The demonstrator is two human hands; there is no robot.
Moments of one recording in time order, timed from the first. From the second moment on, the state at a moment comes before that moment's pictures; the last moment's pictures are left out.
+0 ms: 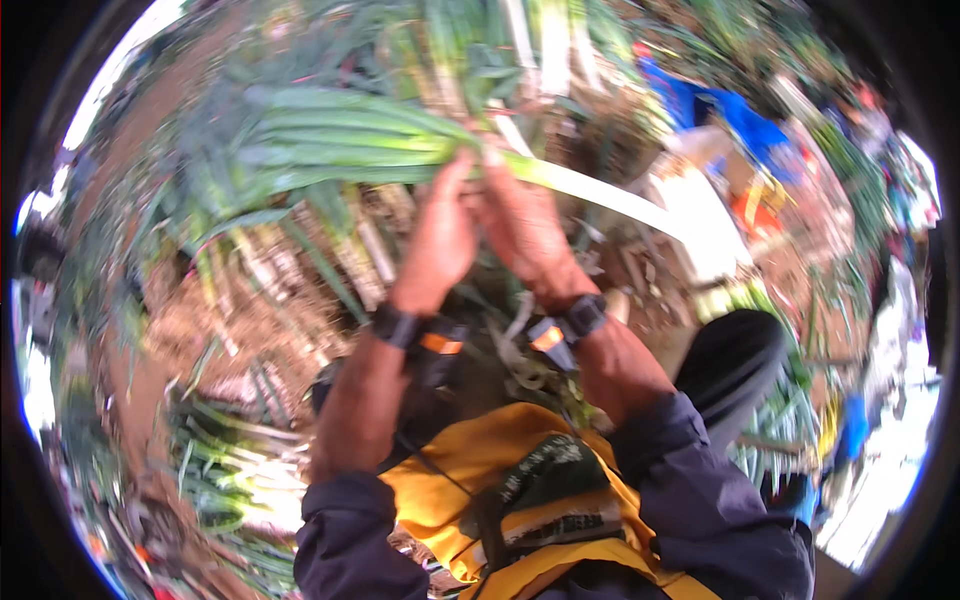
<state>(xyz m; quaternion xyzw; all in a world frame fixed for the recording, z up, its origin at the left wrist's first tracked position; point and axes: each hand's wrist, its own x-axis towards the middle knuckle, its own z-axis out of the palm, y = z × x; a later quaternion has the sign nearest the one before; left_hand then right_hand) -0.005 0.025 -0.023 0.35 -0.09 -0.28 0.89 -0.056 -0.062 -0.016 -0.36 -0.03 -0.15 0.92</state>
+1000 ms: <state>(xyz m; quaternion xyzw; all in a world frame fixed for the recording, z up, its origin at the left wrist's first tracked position) -0.041 -0.234 -0.105 0.72 -0.51 -0.16 0.44 -0.498 -0.506 0.003 -0.94 0.34 -0.04 0.01</state>
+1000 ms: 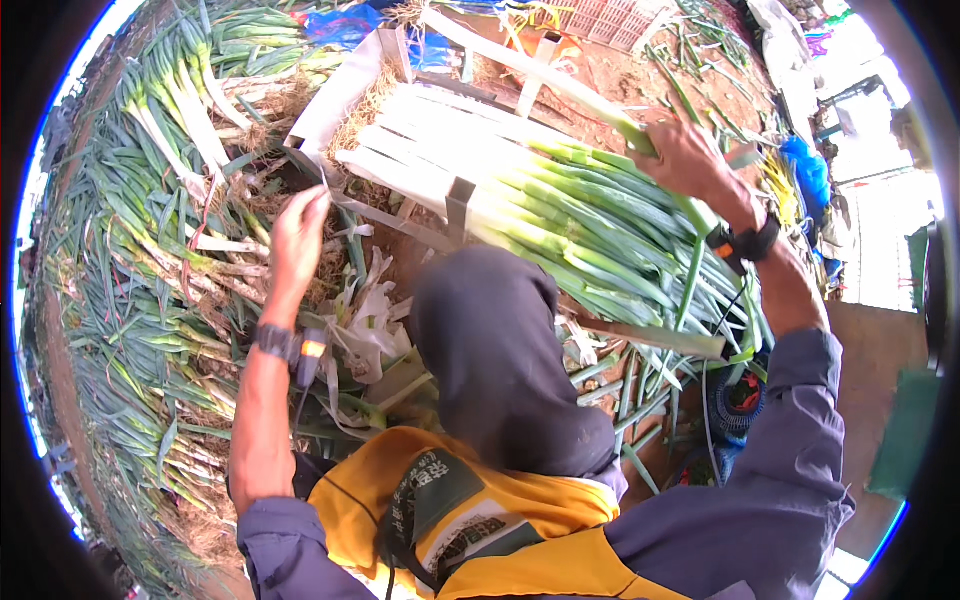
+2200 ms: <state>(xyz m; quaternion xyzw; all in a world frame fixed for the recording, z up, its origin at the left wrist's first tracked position) -0.082 -0.510 -0.234 0.65 -0.72 0.06 0.24 -0.437 -0.574 -0.154 -0.92 0.37 -0.02 0.14</state>
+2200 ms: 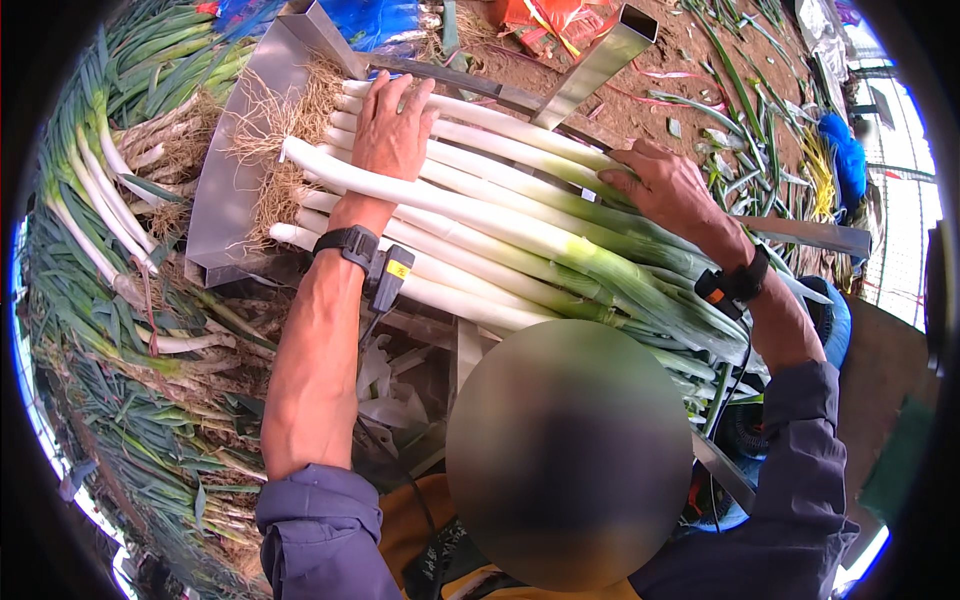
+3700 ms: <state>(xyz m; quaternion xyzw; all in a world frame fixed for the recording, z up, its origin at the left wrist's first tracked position) -0.073 -0.501 -0.224 0.69 -0.69 0.10 0.21 -0.433 -0.560 -0.157 -0.90 0.39 0.01 0.18</state>
